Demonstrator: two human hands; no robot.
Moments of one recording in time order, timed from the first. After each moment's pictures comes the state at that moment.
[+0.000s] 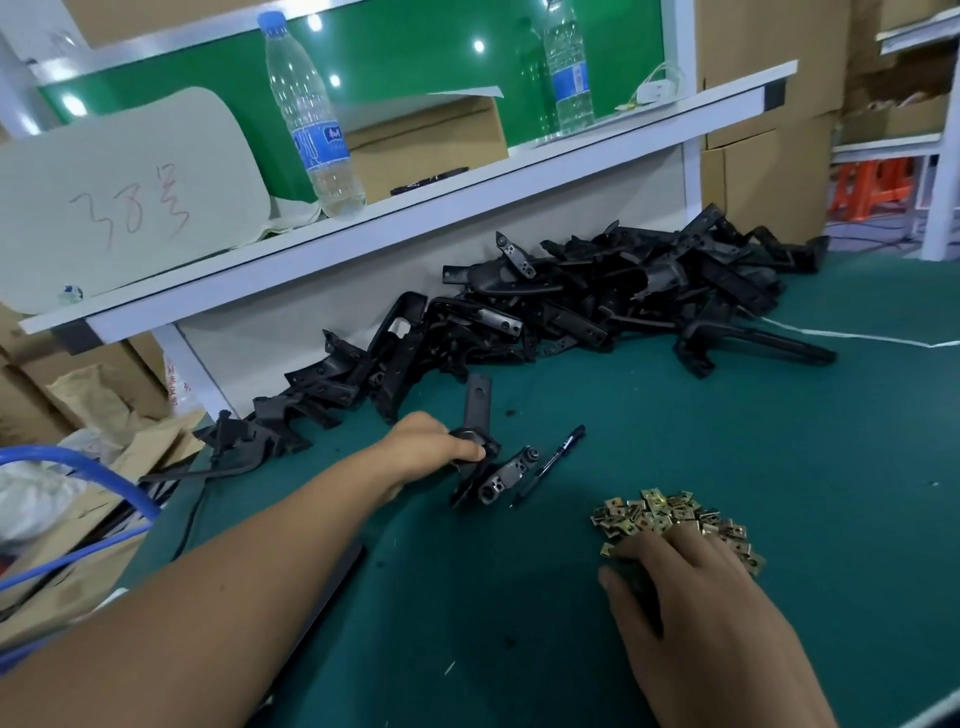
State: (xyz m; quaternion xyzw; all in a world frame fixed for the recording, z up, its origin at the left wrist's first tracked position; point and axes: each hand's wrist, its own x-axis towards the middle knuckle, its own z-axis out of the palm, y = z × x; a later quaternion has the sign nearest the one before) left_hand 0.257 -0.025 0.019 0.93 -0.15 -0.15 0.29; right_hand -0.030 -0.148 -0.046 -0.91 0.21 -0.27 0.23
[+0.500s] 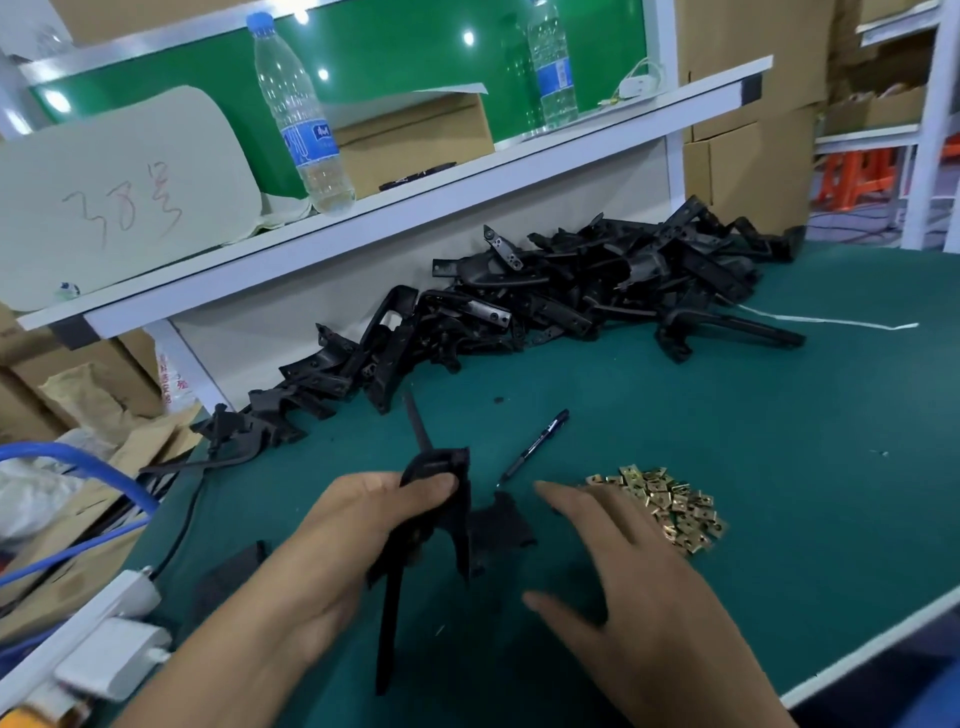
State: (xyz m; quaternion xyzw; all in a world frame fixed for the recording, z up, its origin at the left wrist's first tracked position) left_hand 0.092 0.045 0.046 0.76 -0.15 -0.21 0.59; right_hand -0.040 -0.138 -0.036 -0.91 0.05 -0.26 0.31
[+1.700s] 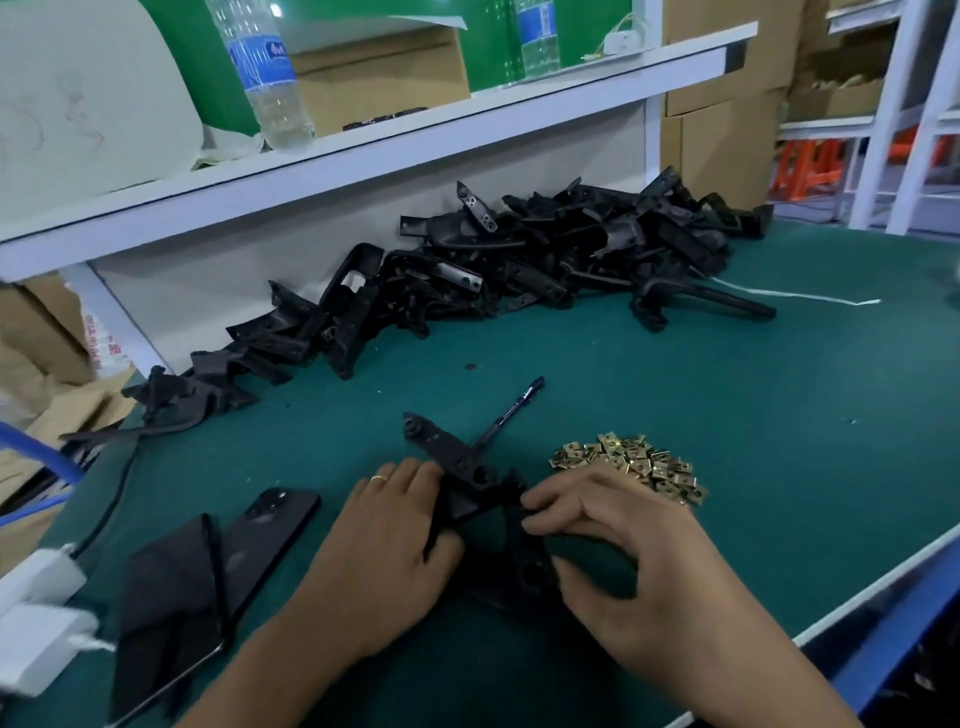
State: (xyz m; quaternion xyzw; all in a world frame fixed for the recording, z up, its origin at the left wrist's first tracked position) left_hand 0.103 0.034 -0.011 0.91 -0.41 0.05 0.02; right_hand -0.050 -0.151 -0.034 -0.81 -0.02 -0.26 0.52
